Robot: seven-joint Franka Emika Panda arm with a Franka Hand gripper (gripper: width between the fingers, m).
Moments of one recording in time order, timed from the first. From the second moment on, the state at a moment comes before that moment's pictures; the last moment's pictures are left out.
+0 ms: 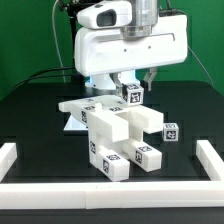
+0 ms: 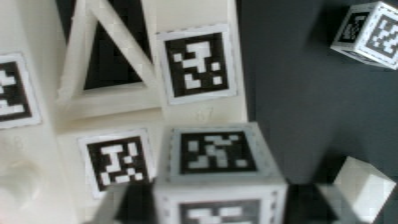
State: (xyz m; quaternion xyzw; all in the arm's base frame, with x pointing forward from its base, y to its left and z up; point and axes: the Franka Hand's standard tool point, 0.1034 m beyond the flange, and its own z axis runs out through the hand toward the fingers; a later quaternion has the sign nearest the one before) arm 0.512 0.020 0.123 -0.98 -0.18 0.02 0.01
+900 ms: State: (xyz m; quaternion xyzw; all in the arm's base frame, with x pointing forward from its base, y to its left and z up) arm 0.511 0.020 0.122 -1.00 0.00 0.02 0.01
